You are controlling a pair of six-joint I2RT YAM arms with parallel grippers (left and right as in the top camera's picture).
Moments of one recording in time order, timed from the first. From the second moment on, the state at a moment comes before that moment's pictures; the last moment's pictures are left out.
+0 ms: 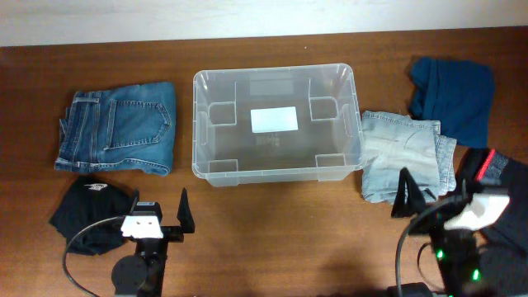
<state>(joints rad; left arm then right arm) -0.08 0.01 0.02 -0.08 -0.03 -0.04 0.08 0.36 0.80 -0.62 0.08 0.21</state>
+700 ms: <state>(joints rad) -0.08 0.01 0.02 -0.08 -0.03 -0.04 0.08 0.82 1.05 -0.86 0.09 0.37</state>
